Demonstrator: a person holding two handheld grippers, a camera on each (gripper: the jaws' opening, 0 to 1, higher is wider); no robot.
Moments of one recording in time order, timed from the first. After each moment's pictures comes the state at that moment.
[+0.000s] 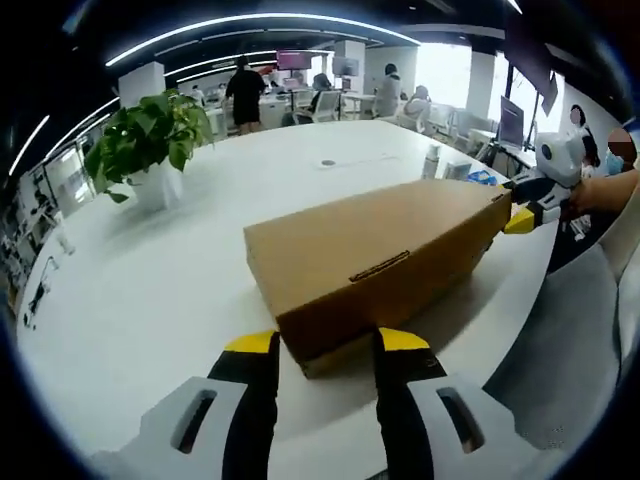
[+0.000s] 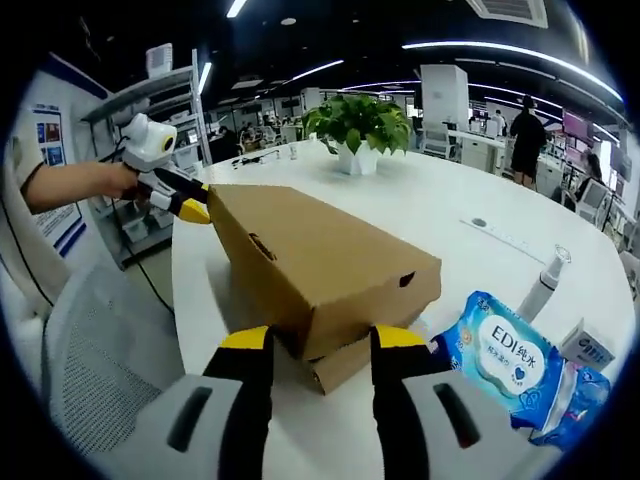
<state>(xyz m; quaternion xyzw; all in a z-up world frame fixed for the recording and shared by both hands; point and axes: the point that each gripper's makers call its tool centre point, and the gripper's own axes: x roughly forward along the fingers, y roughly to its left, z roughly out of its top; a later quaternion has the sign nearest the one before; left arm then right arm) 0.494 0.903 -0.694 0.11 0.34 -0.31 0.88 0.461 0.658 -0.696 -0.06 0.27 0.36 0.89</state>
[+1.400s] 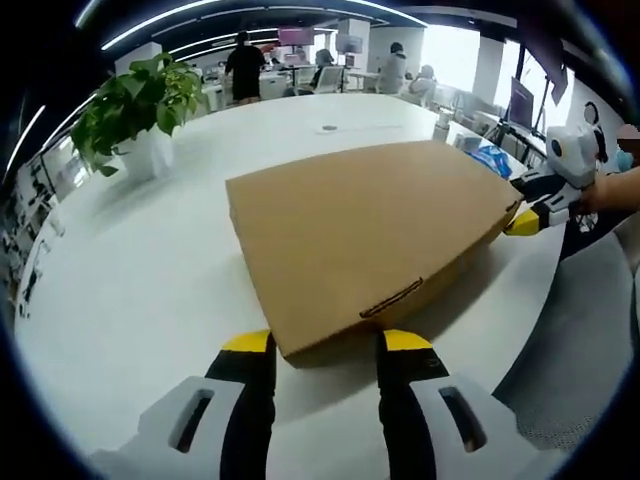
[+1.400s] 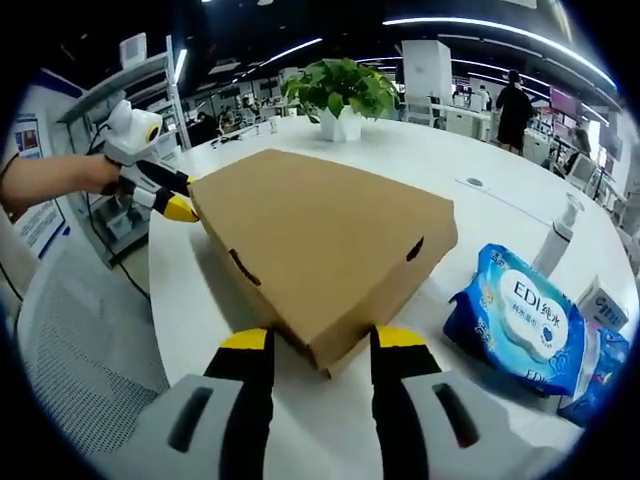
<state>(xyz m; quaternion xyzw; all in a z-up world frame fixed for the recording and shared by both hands) 0.500 0.898 -0.738 0.11 0.38 -0.30 0.87 0.466 0.662 -0.745 -0.06 0.32 0.32 0.89</state>
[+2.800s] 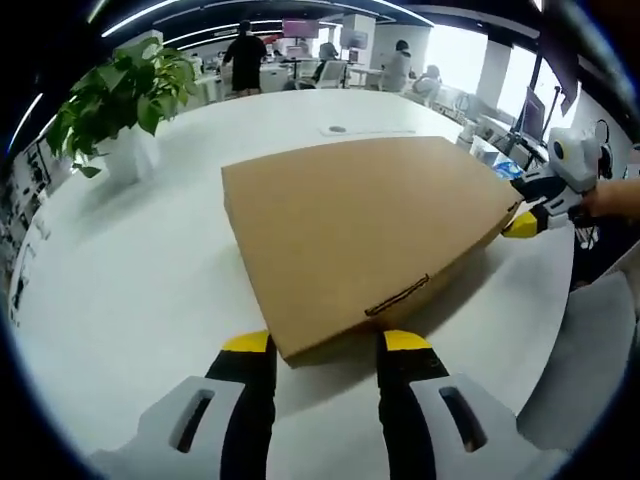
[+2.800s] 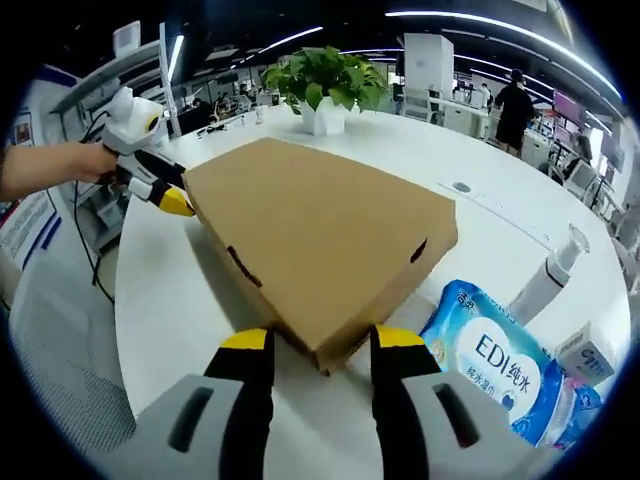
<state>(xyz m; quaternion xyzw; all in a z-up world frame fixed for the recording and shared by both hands) 0.565 0.869 -0.746 0.09 0.41 -0.31 0.86 0.537 0.632 -0.748 -0.08 0.34 0.31 0.88</state>
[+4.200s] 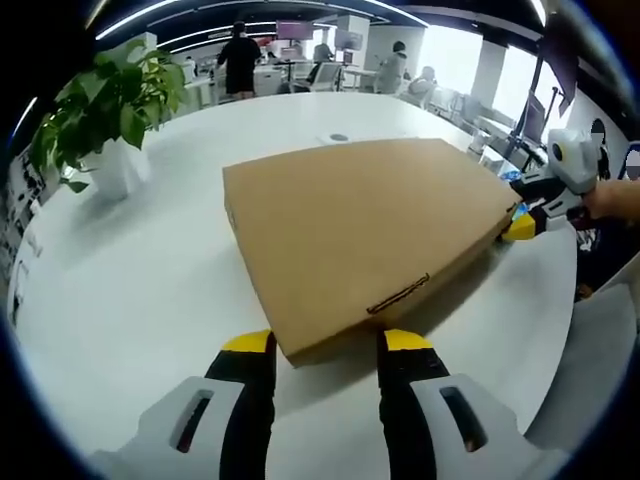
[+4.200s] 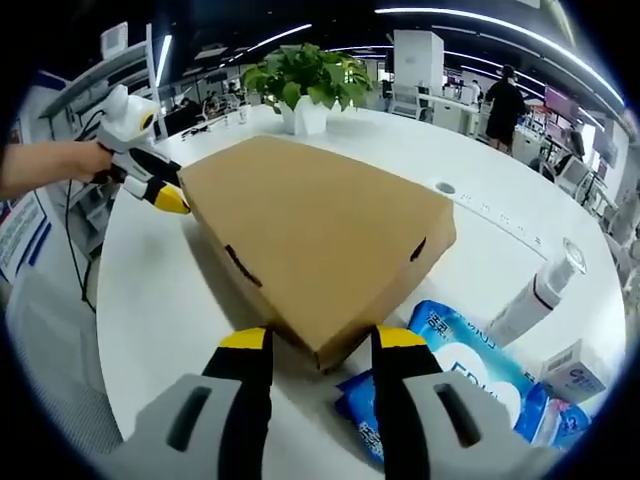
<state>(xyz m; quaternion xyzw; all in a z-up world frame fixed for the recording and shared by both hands) 0.597 0.855 -0.744 0.10 0.40 -0.32 0.85 0.564 0.618 -0.747 -0.09 0.34 0.29 0.89</state>
